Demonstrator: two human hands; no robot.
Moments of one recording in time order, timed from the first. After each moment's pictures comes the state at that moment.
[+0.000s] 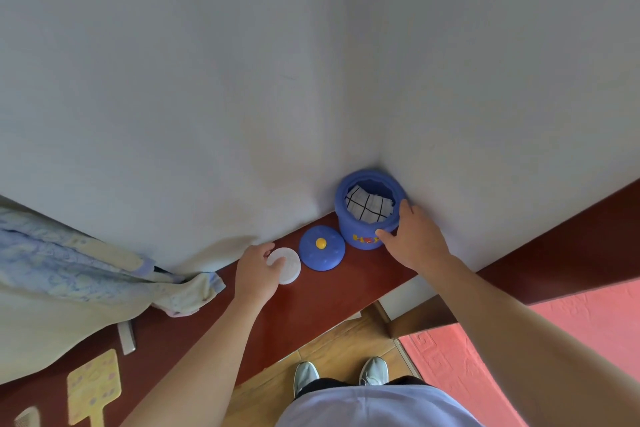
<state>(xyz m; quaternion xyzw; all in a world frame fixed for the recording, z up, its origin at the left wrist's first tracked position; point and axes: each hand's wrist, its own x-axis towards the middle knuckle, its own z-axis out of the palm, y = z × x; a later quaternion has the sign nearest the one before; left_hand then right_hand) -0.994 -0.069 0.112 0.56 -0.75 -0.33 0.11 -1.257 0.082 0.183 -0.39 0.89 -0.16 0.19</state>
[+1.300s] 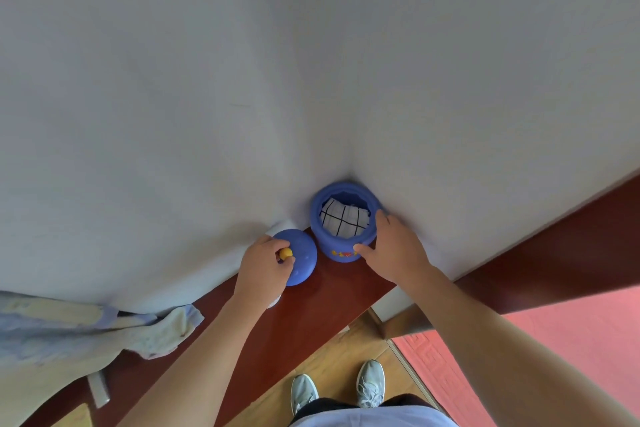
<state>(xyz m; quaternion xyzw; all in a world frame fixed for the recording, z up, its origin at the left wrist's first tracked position) -1.063 -0.072 0.155 0.42 -0.86 -0.26 0.11 -1.261 0.083 0.194 -0.40 0.88 -0.13 0.20</state>
